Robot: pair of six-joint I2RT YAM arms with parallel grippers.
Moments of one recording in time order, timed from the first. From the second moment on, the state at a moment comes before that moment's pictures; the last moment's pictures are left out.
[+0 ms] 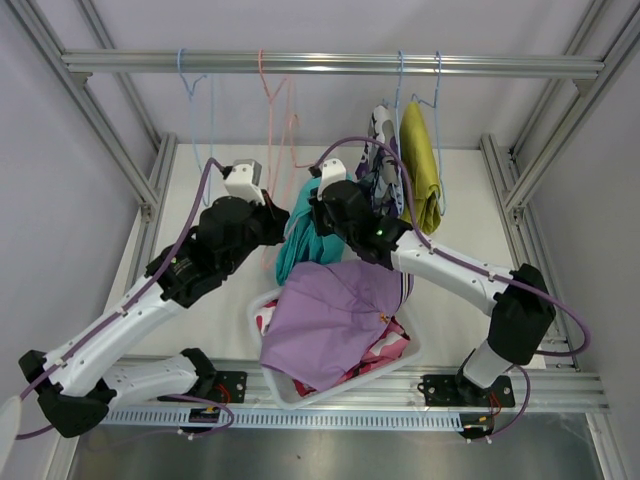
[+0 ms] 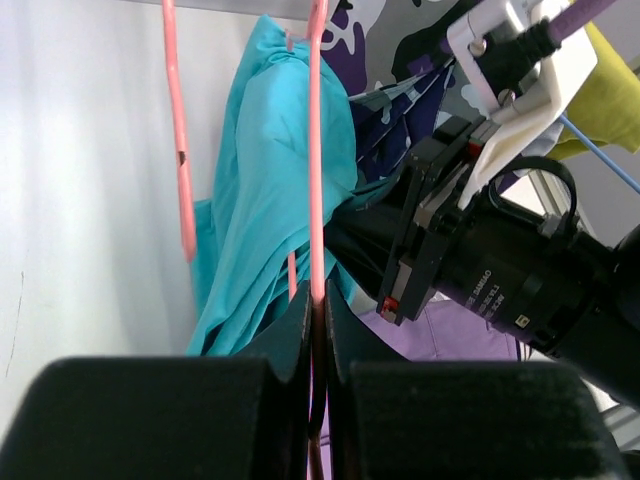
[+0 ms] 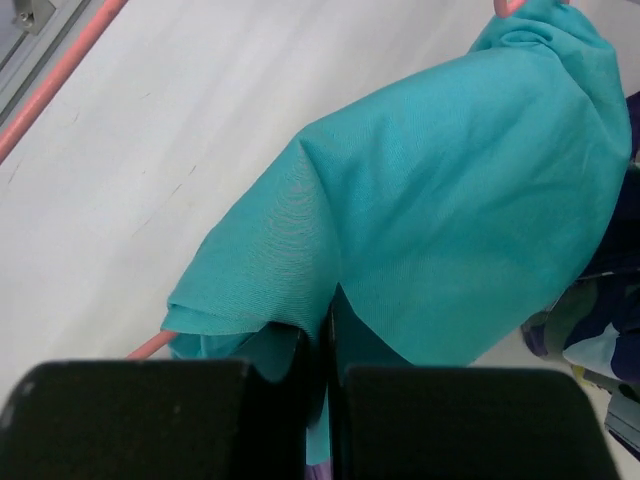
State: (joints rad) left arm -0.80 1.01 1.17 -0.49 -0.39 -0.51; right arm 0.89 1.62 1.36 -0.18 0.29 0.25
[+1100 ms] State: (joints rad) left arm -0.80 1.17 1.20 -0.42 -0.37 -0.51; right arm 0.91 1.52 2.05 -0.77 0.27 0.20
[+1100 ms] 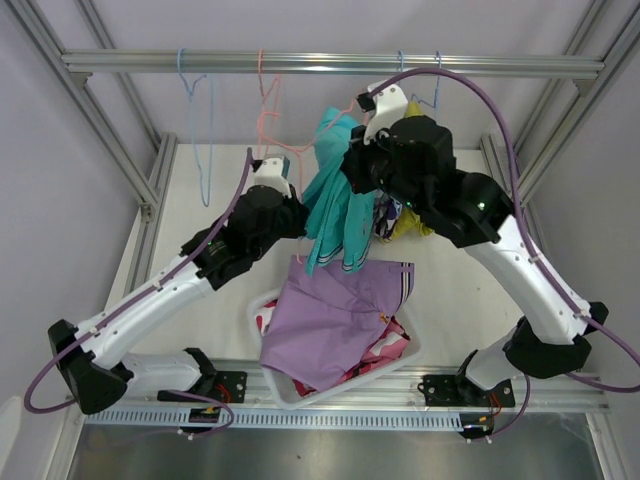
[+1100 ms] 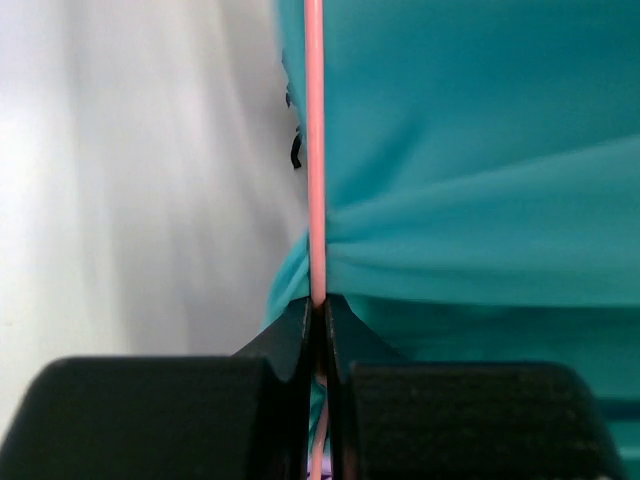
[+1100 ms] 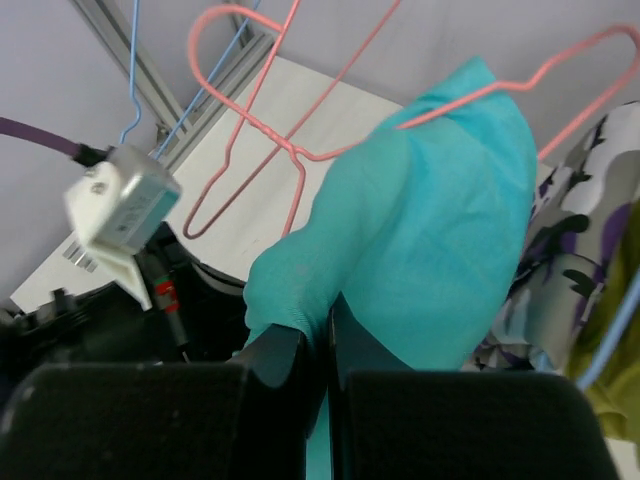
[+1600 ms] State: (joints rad) left arm -0.85 1.30 1.23 -0.32 -0.35 -0.52; right arm 0.91 1.39 2.11 -0.98 0.33 0.16
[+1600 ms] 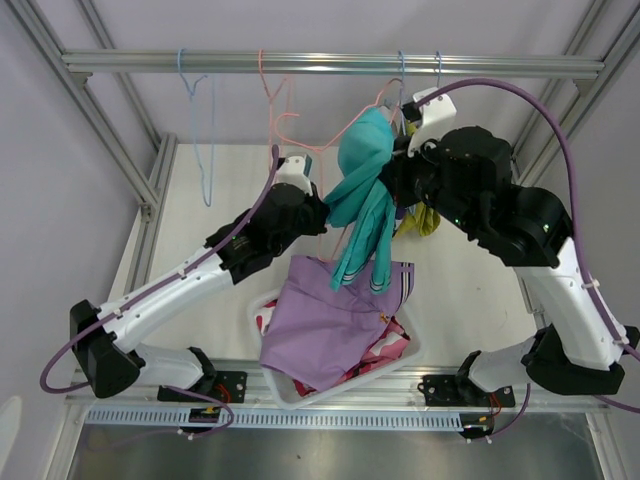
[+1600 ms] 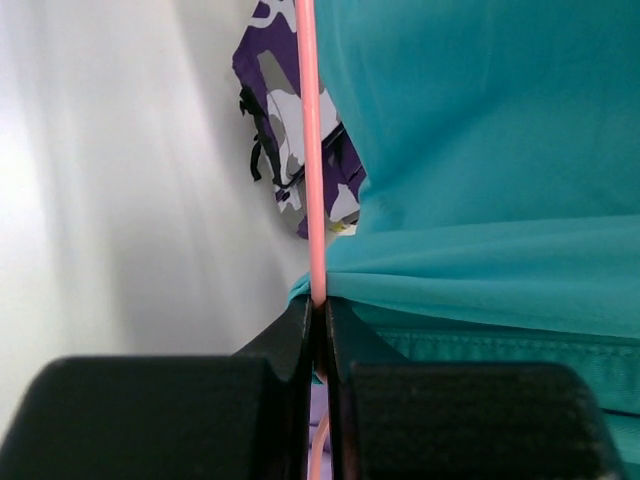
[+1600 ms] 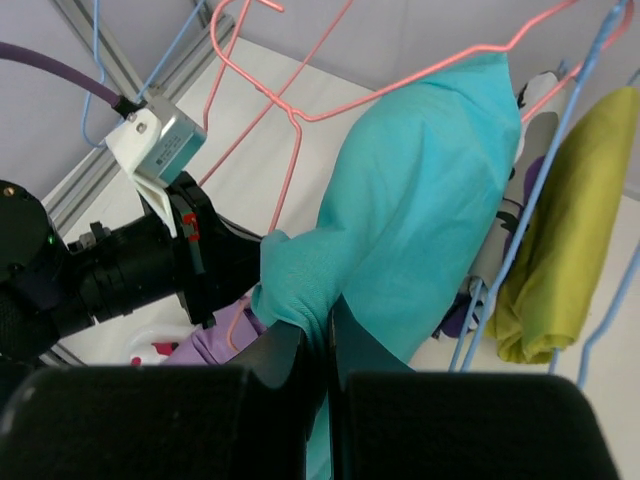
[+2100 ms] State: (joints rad) left arm -0.87 1.32 1.27 -0.26 -0.36 -0.52; right arm 0.91 1.27 2.11 -1.11 0.42 0.14
